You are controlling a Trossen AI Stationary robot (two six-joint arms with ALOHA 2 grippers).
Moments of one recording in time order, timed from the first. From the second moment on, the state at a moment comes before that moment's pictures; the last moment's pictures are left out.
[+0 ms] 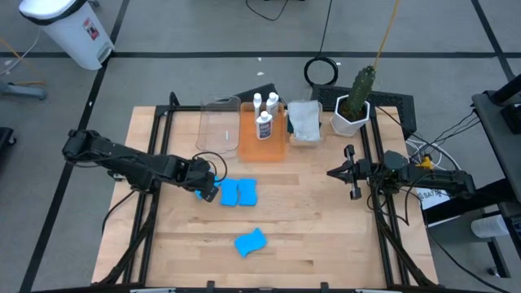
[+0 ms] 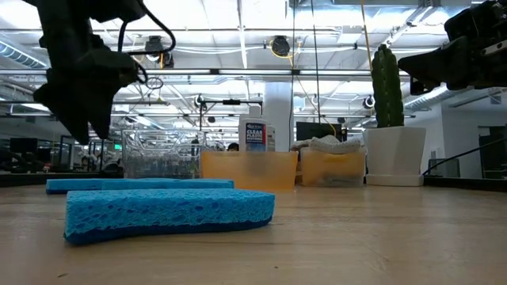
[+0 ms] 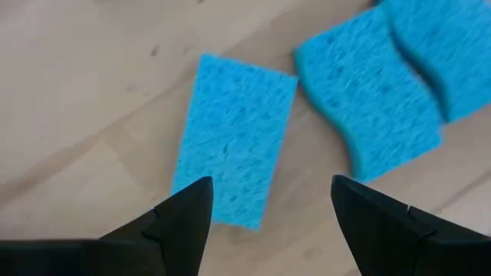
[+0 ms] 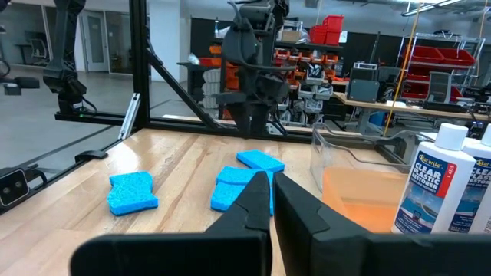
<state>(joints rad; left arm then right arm) -0.18 1.24 0.77 -0.87 -0.15 -1.13 -0.11 0.03 0.01 0.08 -0.19 -0.07</state>
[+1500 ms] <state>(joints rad) -0.06 1.56 0.77 -0.74 -0.08 -0.77 -0.11 0.03 0.02 0.08 -0.19 -0.07</state>
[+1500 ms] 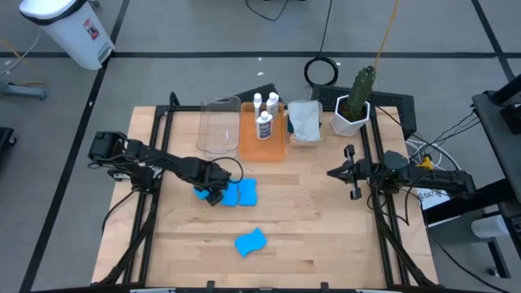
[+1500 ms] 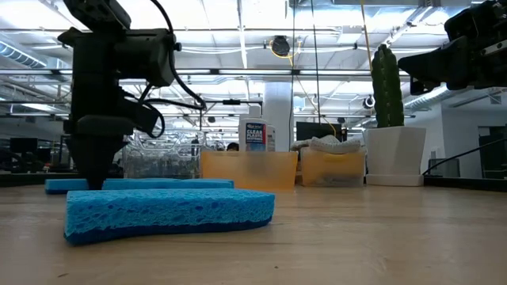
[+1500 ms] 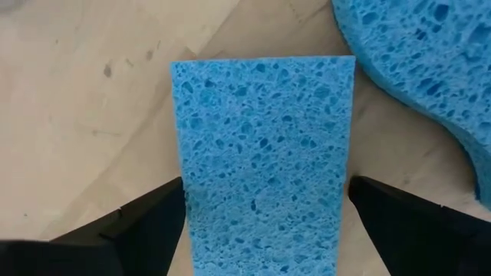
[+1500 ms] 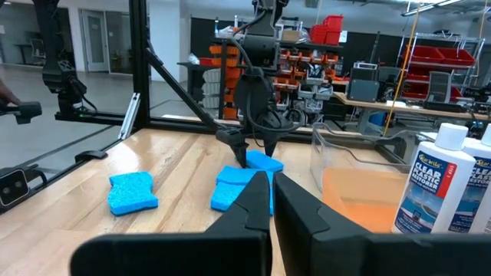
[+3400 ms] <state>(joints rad) -0.04 1.56 1.50 -1.36 -0.30 -0.77 -0.11 0.03 0.02 0.08 -0.19 -0.07</state>
